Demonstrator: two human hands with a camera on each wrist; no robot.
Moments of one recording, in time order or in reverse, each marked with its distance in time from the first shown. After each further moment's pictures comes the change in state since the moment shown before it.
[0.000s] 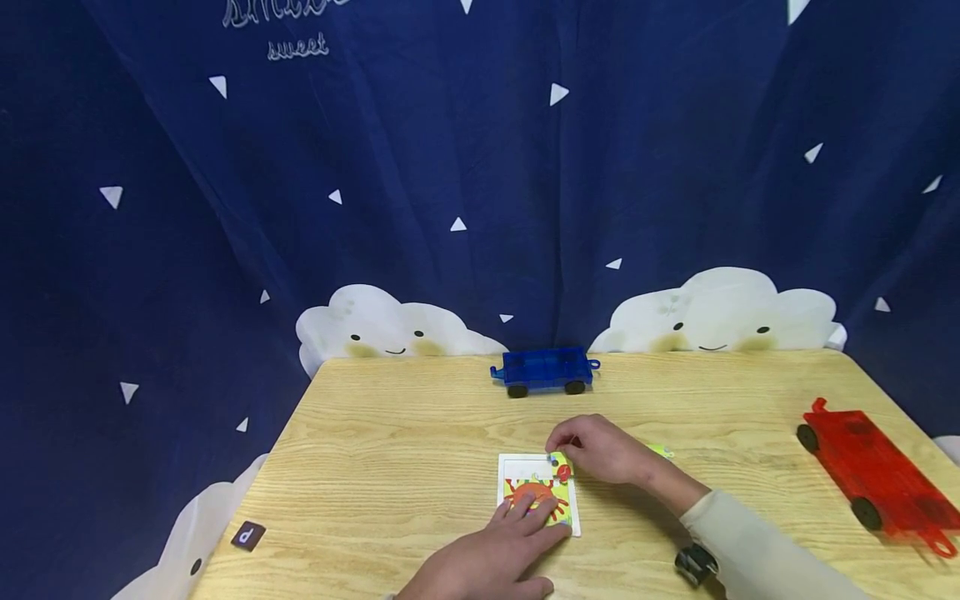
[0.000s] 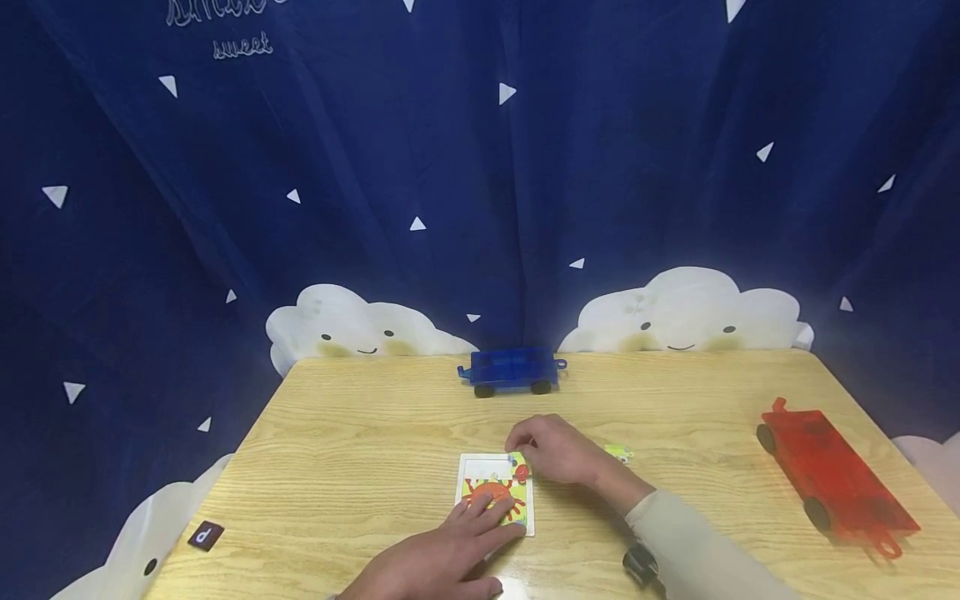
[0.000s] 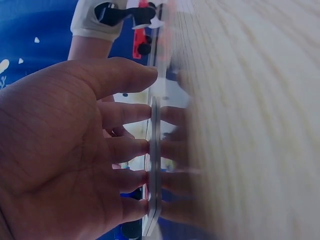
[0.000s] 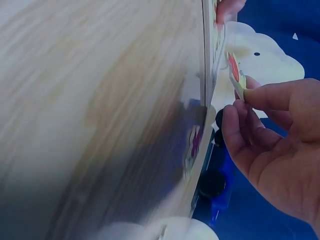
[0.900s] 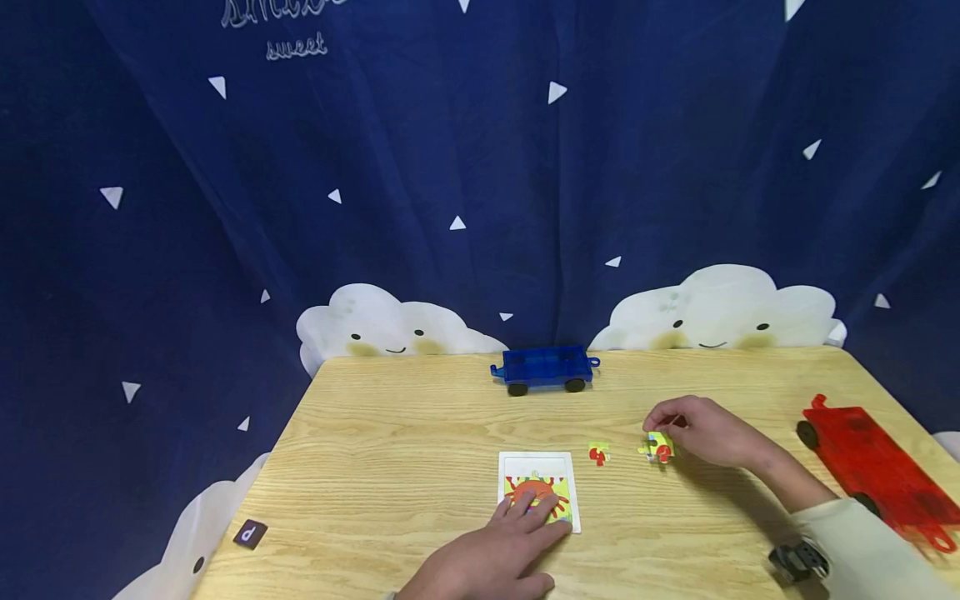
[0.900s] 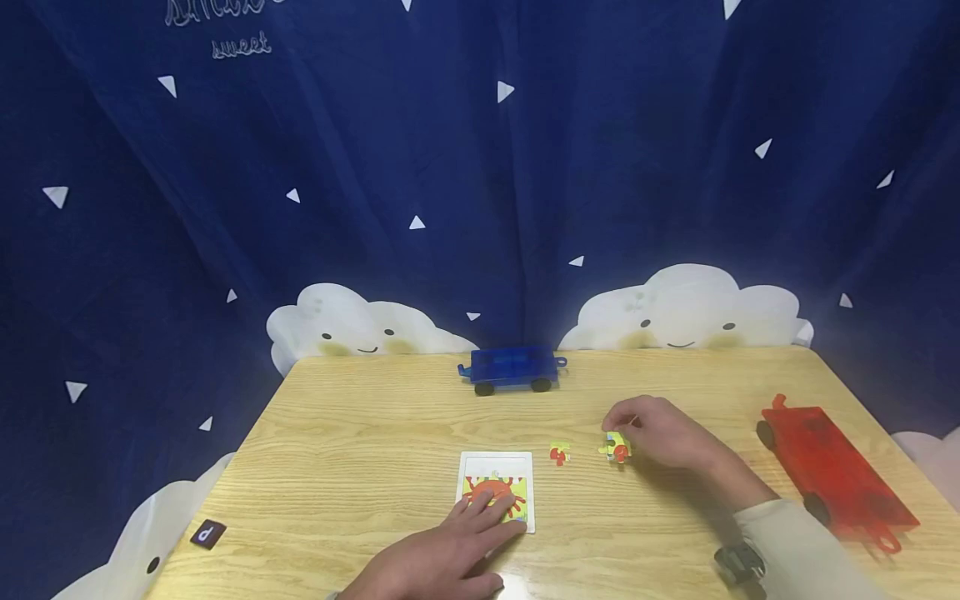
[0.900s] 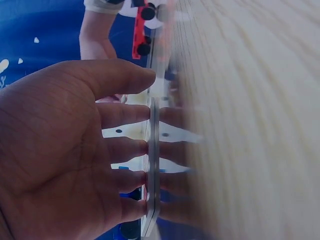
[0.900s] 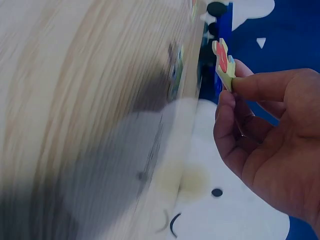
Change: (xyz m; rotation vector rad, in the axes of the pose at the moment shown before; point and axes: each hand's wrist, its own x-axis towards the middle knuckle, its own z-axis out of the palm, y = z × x) left_hand -0.002 0.003 0.000 -0.016 0.012 -0.012; right_hand -0.076 0.053 -0.083 -0.064 0.056 0.136
